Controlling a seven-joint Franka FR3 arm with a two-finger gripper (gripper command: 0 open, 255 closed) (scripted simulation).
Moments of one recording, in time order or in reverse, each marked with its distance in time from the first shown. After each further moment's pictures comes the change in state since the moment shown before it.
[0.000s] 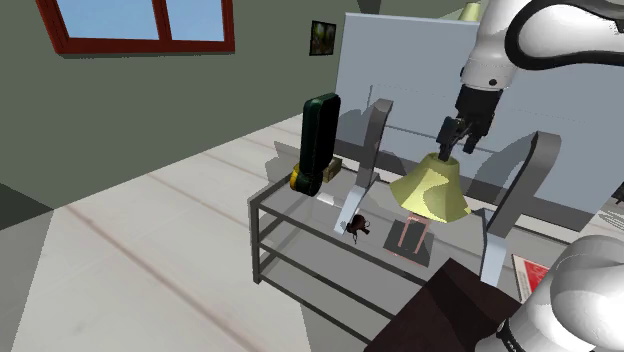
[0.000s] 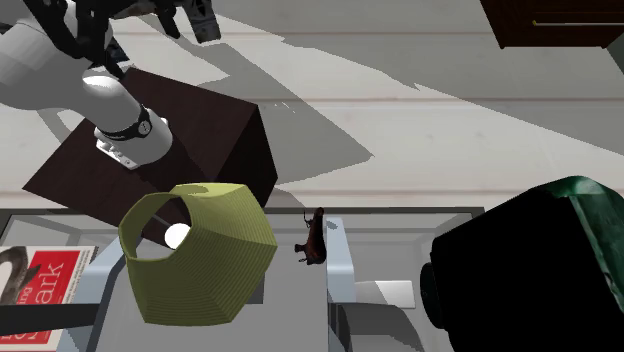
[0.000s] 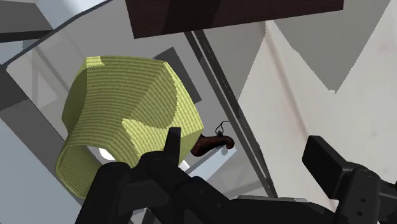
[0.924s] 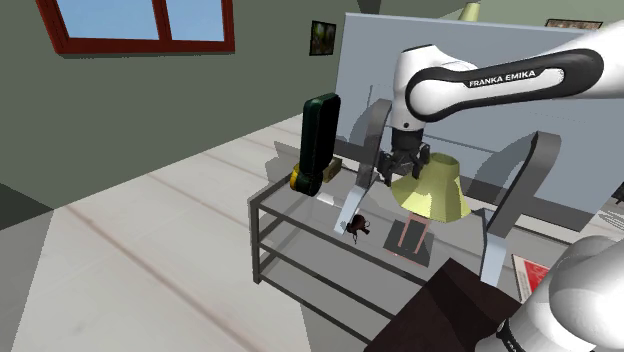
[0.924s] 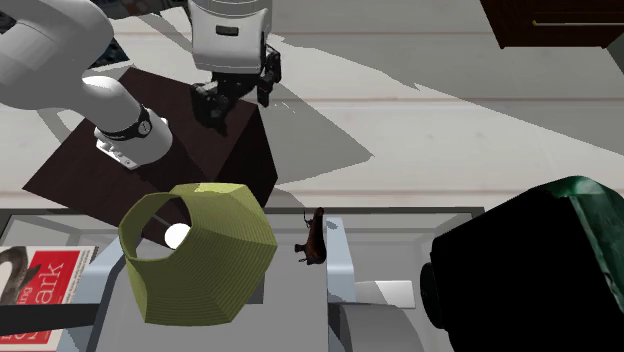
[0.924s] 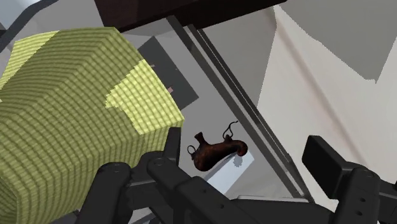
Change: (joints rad) arm -0.026 0.406 0.090 0.024 -0.003 0.255 0.239
